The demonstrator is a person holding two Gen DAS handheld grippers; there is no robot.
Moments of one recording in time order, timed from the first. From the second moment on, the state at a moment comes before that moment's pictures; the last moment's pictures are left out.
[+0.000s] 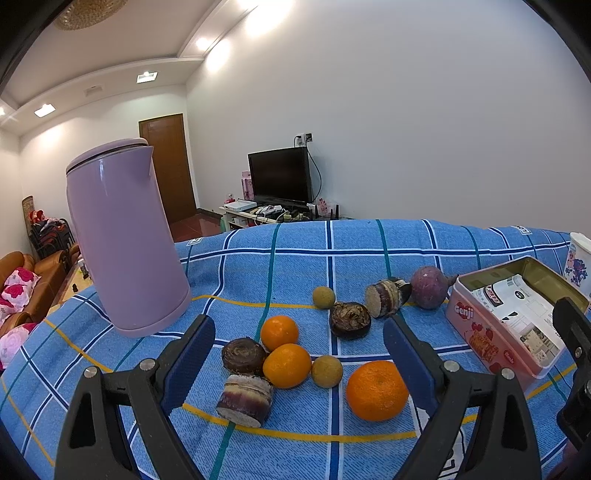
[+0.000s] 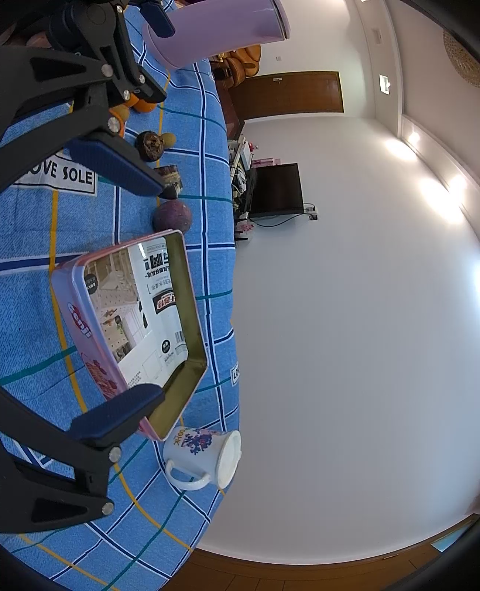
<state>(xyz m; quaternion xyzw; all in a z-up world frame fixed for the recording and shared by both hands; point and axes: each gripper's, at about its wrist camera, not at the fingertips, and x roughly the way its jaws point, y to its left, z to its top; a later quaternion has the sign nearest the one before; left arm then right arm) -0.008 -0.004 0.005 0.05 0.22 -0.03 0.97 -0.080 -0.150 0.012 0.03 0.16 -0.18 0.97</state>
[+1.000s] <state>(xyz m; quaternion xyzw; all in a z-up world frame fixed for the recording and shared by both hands) -0.002 0.012 0.002 0.03 0.24 -0.04 0.97 -0.071 -0.146 0.009 0.02 0.19 -0.16 0.97</state>
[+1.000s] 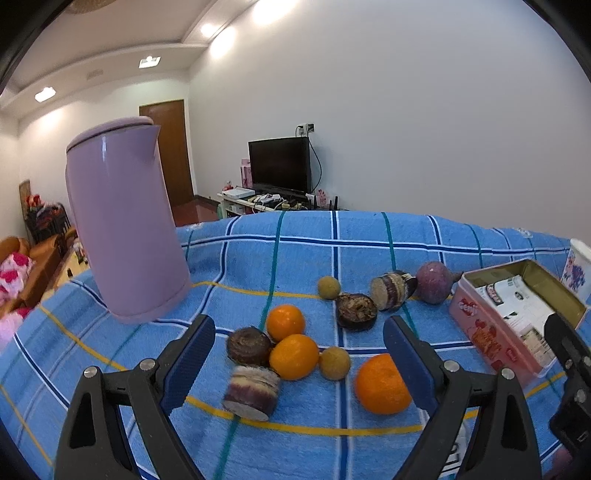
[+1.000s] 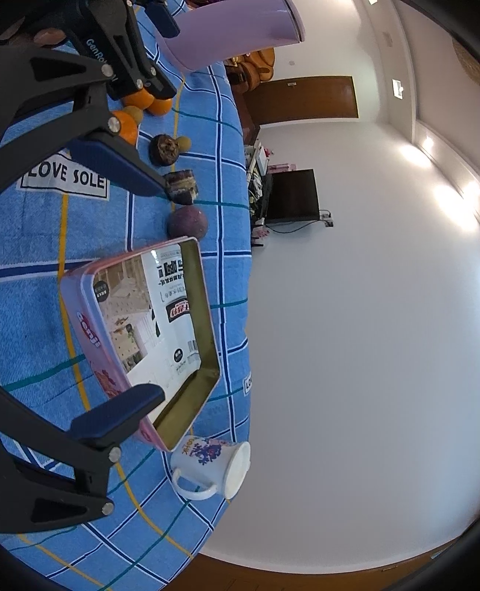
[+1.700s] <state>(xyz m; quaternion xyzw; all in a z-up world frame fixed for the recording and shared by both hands) 0.030 0.136 0.004 0.00 0.25 -0.02 0.97 -0.002 -0.063 -0.008 -0.02 0.34 0.06 0.94</state>
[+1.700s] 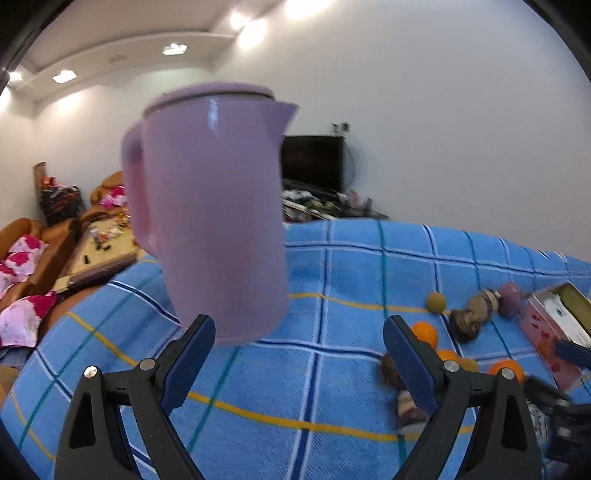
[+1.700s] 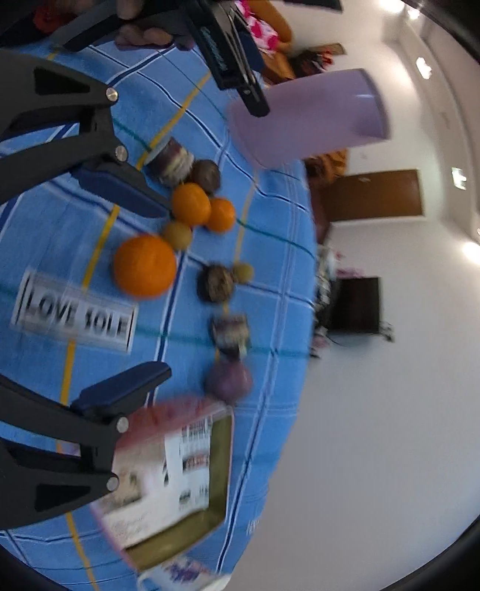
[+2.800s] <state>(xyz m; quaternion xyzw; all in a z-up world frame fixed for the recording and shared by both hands) 0.037 0.078 -0.038 0.03 0.39 -0.16 0.91 0.005 -0.082 -0.024 0.03 0.36 0.05 0.93</state>
